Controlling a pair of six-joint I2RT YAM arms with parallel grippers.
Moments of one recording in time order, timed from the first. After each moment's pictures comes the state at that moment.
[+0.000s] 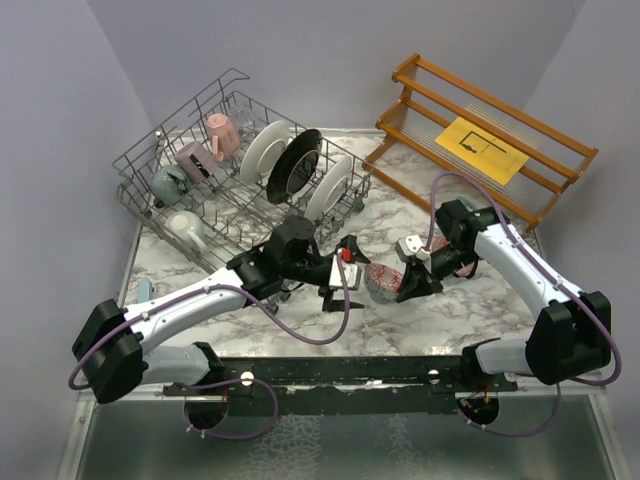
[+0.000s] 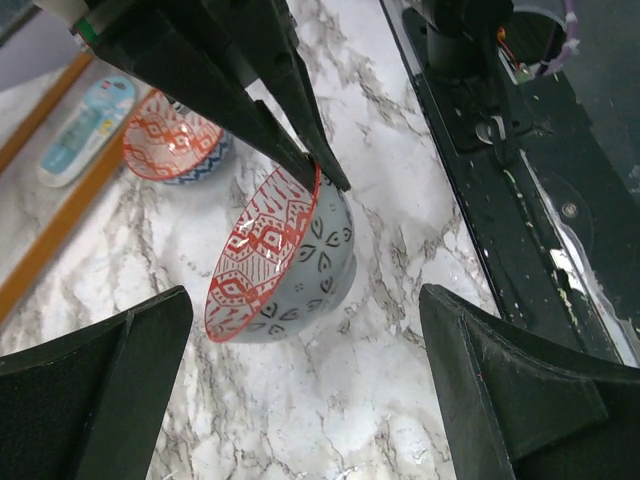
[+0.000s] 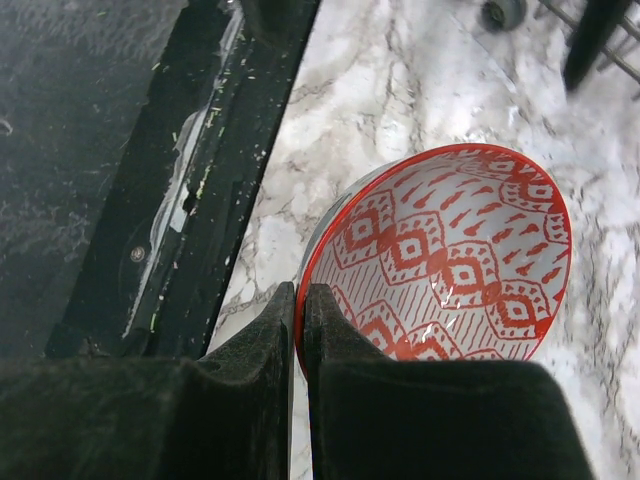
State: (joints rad) left arm -0.90 1.20 0.82 0.02 0.74 0.52; right arm 0.26 1.34 1.00 -1.34 -1.08 -1.56
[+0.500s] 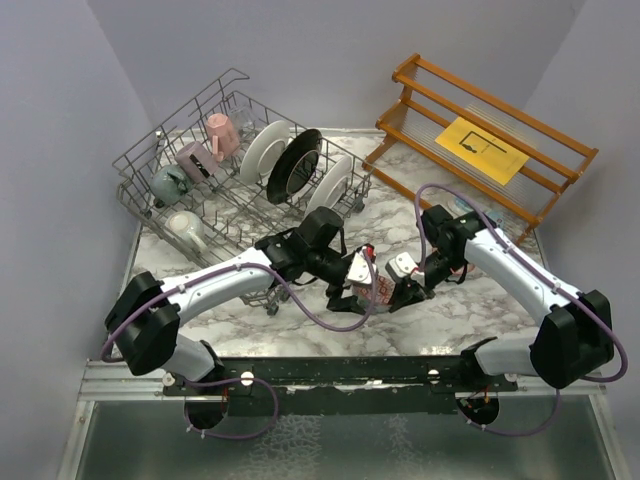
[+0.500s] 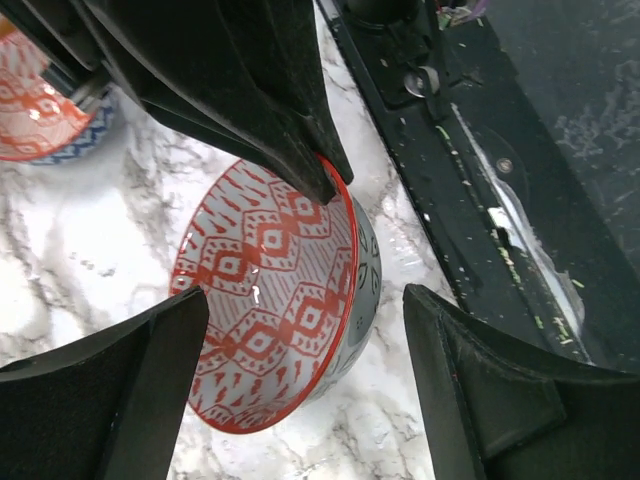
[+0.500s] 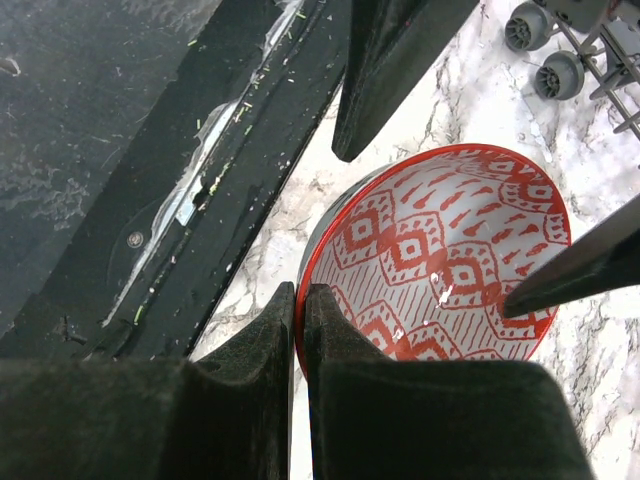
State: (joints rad) left arm -0.90 1.43 1.01 -0.25 0.86 0.65; right arm 0.43 1.33 1.00 -1.33 -1.06 -1.67
